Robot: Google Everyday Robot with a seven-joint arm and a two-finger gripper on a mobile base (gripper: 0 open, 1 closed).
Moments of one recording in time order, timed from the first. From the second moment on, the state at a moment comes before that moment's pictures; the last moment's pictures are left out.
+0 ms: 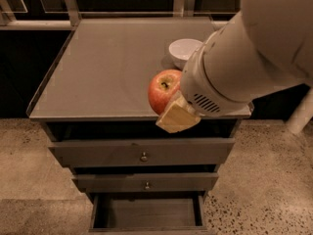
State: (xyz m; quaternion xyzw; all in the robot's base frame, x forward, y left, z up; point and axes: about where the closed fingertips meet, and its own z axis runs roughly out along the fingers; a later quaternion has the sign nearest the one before) arm 0.412 -0.055 0.973 -0.49 0.81 -0.02 0.32
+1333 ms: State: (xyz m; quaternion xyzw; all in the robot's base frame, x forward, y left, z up) arm 0.428 -0.091 0.731 -0.40 0.87 0.09 0.27
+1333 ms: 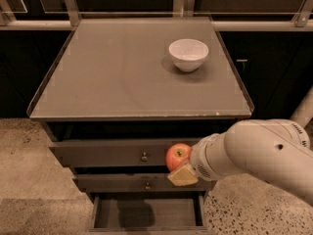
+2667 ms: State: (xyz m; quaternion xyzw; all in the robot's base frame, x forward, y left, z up) arm 0.425 -0.141 0.630 -0.30 0.92 0.12 0.23
